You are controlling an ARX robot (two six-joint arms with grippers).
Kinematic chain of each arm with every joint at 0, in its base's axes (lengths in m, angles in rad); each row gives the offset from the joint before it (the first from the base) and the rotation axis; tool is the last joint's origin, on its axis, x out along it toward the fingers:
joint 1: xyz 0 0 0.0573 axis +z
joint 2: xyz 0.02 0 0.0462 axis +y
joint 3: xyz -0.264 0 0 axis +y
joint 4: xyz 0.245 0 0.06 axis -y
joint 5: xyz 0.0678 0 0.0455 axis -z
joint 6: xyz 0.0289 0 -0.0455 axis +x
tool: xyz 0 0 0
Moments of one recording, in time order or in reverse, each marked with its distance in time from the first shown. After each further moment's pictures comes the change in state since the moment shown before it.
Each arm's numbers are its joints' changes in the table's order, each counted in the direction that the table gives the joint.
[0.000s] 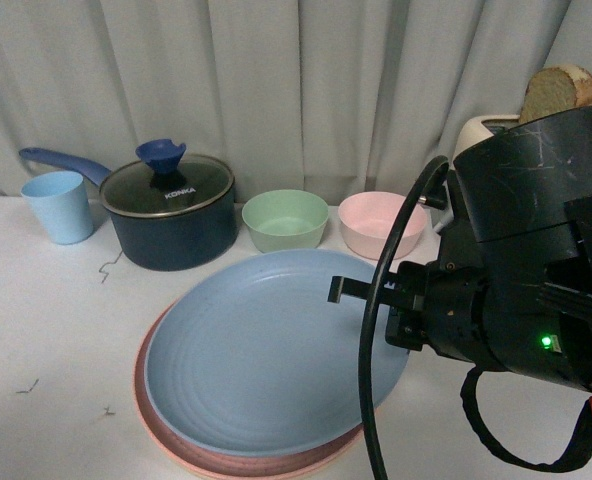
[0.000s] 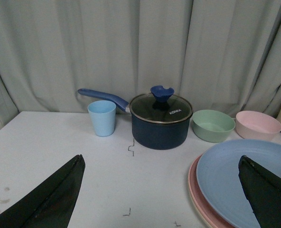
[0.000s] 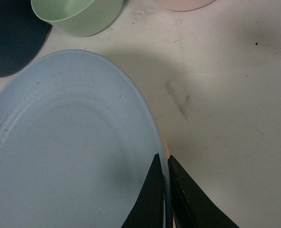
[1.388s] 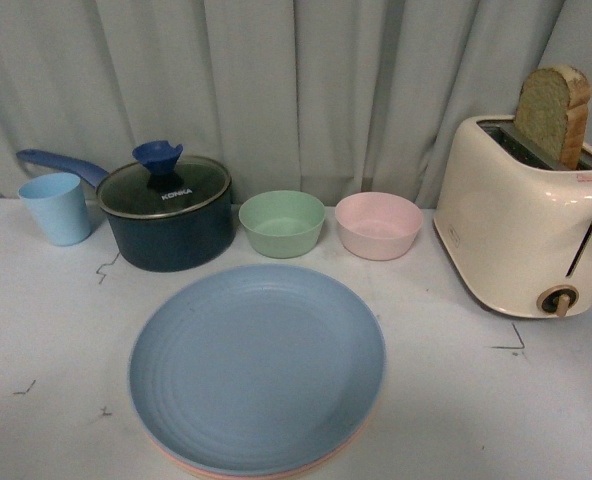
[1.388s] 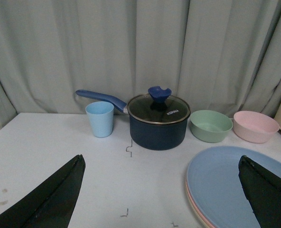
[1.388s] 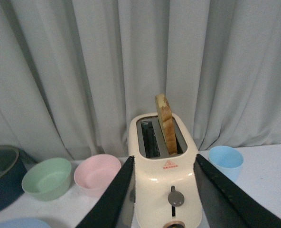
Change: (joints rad) left arm 0.000 0.000 0.000 0.001 0.000 0.000; right arm -0.220 -0.889 0.489 0.320 0.168 -0.452
